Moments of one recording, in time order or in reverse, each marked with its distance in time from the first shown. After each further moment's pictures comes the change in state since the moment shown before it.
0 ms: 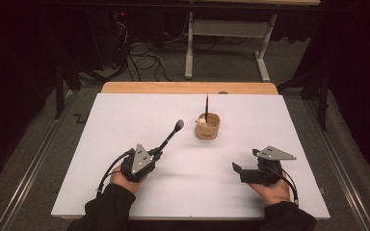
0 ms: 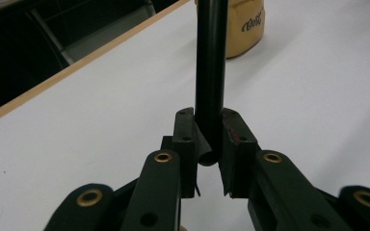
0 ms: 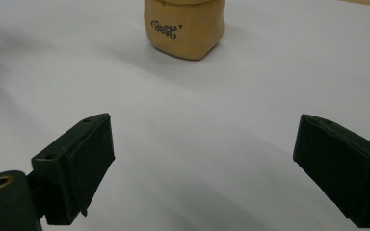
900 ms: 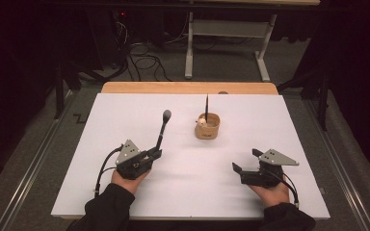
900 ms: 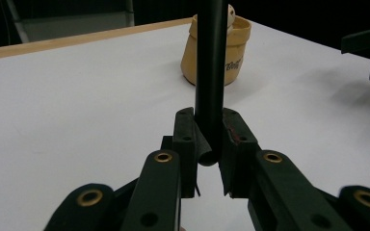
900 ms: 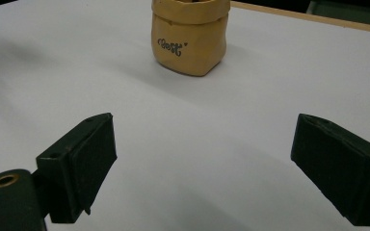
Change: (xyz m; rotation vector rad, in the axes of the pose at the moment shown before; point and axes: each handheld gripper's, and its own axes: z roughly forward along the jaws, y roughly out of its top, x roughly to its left) left arm 0.014 -0.004 -0.006 -0.105 -0.147 -0.311; right arm 0.003 -0.006 -0.003 -0.087 0.004 -0.025
